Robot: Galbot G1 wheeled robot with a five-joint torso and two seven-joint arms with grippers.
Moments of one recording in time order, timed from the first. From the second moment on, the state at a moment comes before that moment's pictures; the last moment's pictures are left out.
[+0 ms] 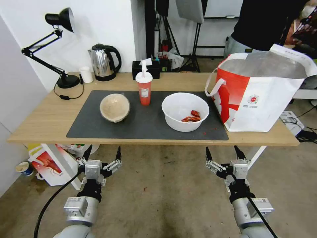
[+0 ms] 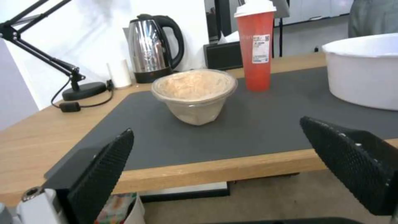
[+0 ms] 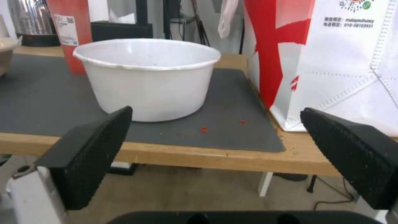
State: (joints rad) left arm 1.80 -1.50 -0.55 -2.30 0.00 0.00 0.00; right arm -1.80 1.50 0.55 2.30 0.00 0.00 0.00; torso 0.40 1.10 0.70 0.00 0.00
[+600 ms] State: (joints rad) left arm 1.80 -1.50 -0.55 -2.30 0.00 0.00 0.00; right arm -1.73 1.40 0.55 2.30 0.06 -0.07 -0.02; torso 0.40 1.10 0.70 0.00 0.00
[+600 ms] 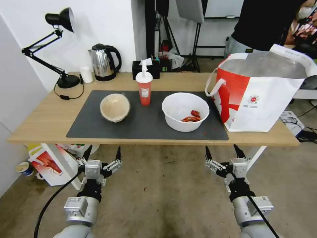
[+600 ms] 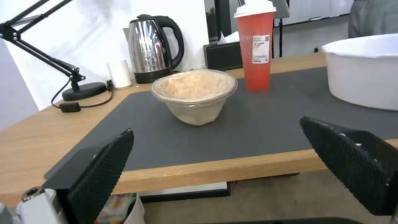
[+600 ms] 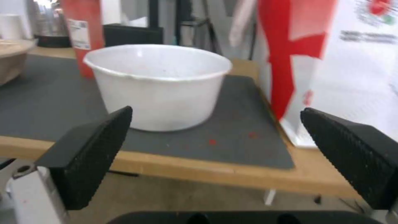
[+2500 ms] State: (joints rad) left arm 1.80 -1.50 -0.55 -2.30 0.00 0.00 0.00; right arm -0.78 0.35 0.38 2.16 0.66 -0.31 -0.62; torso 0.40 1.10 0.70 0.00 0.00
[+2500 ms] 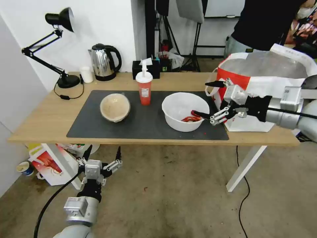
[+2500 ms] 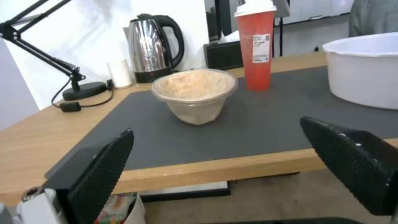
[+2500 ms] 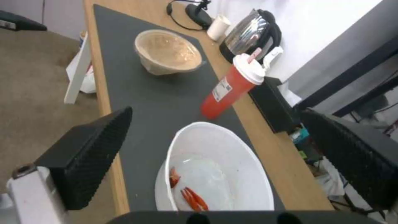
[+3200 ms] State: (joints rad) left arm 1.80 -1.50 -0.55 -2.30 0.00 0.00 0.00; right arm -0.41 0.44 -0.04 2.01 0.76 -0.31 -0.65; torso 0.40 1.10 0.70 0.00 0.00
